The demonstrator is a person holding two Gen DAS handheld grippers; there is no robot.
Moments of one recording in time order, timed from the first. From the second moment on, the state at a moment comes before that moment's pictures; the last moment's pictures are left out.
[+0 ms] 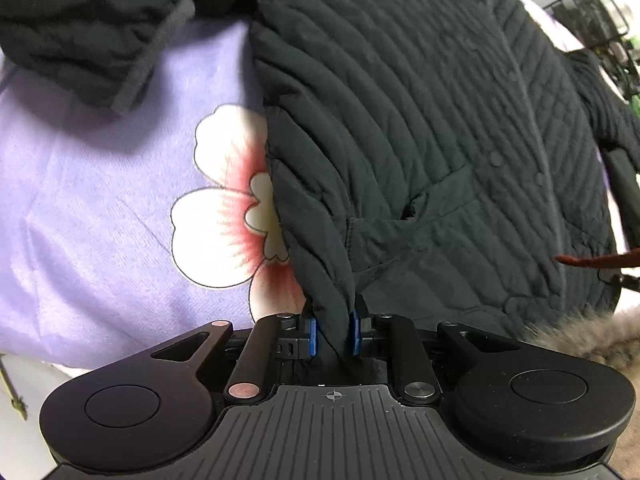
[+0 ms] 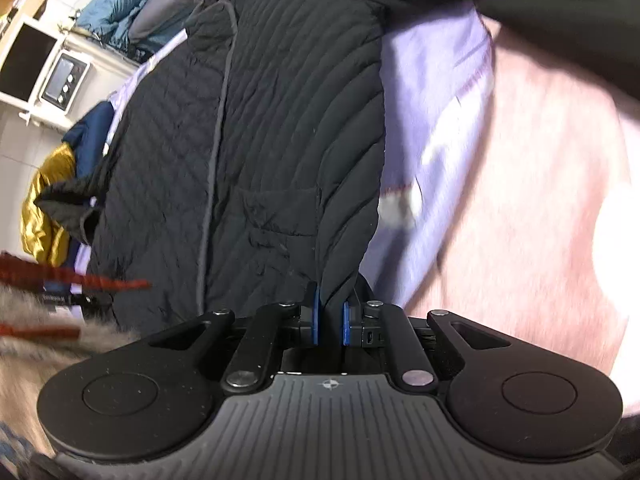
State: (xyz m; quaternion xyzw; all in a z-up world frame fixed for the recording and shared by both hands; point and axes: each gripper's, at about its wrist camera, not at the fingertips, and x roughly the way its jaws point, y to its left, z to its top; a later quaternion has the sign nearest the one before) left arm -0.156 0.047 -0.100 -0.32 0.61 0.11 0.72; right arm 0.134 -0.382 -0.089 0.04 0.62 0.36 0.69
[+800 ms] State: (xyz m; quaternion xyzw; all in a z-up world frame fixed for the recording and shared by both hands) left arm -0.086 0.004 -0.001 -0.32 0.52 0.08 0.79; right arm 0.180 -0.384 -0.046 0.00 0.54 0.24 0.81
